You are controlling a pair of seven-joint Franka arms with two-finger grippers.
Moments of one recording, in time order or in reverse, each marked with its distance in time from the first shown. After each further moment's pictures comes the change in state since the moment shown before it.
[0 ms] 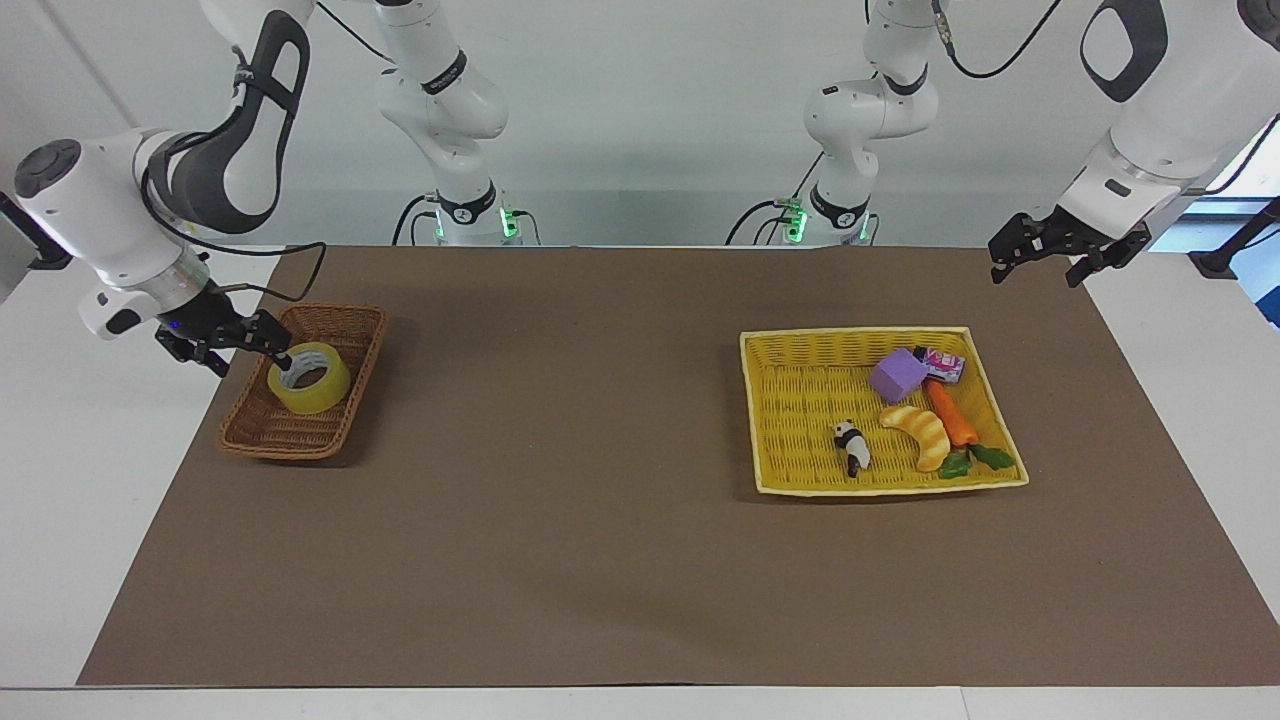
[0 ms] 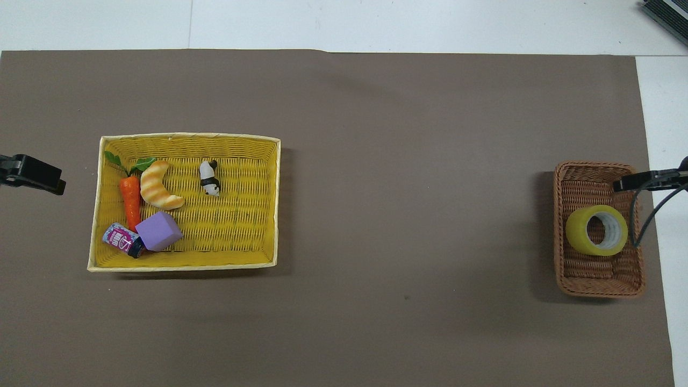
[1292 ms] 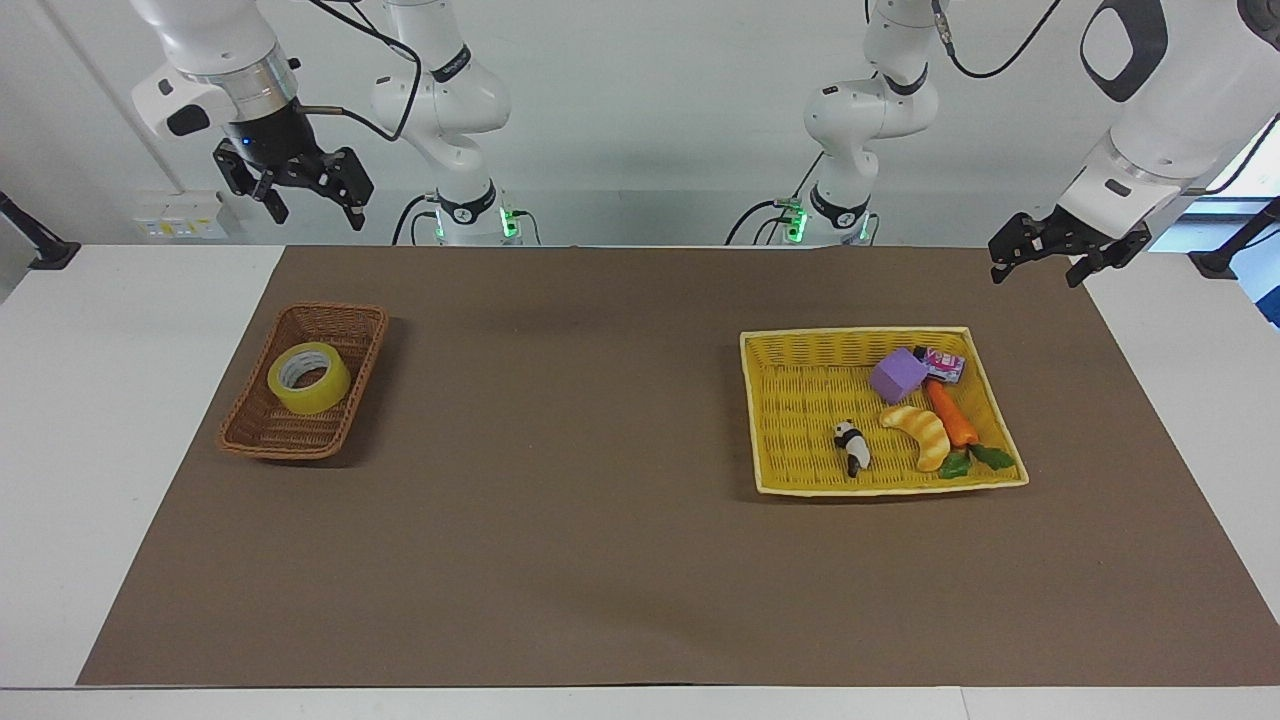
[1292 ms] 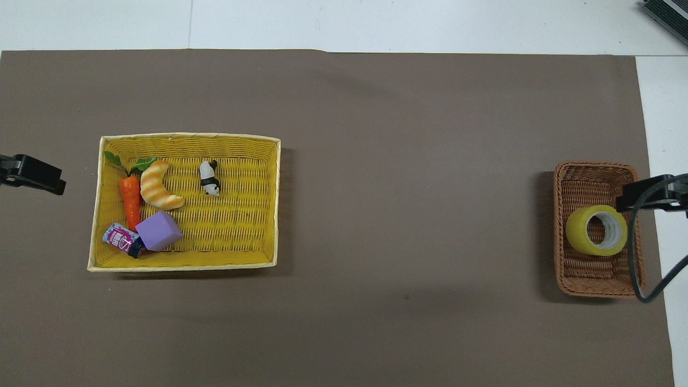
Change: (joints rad) left arm 0.000 0.000 0.000 0.000 0.000 0.000 0.000; right arm 0.276 -0.200 0.021 0.290 -0.124 -0.553 0.467
